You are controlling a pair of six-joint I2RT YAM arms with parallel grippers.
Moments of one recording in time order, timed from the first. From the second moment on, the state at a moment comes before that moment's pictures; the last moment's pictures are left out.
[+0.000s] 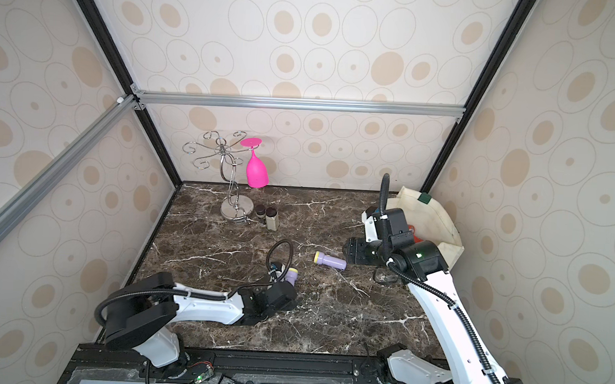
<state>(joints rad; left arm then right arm) -1.12 1.56 0.67 0.08 -0.42 -0.96 0.35 1.09 1.29 -1.08 -0.16 0.34</state>
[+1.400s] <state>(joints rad) -1.12 1.31 0.64 0.60 -0.15 -0.74 0.44 1.21 1.08 -0.52 -0.75 0.63</state>
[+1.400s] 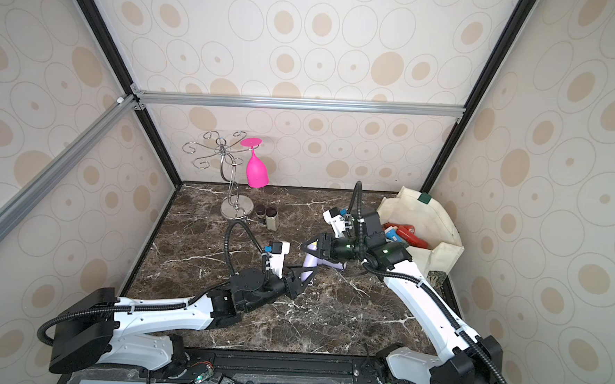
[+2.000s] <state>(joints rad) -1.12 1.31 0.68 0.53 -0.20 -0.72 0.43 1.23 1.28 -0.76 -0.58 0.45</state>
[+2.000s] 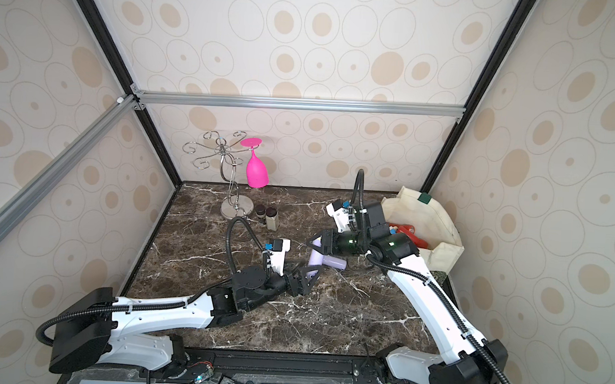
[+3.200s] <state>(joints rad) -1.13 1.37 0.74 0.39 -0.25 -0.72 -0.01 1.70 1.92 -1.09 0.25 0.15</state>
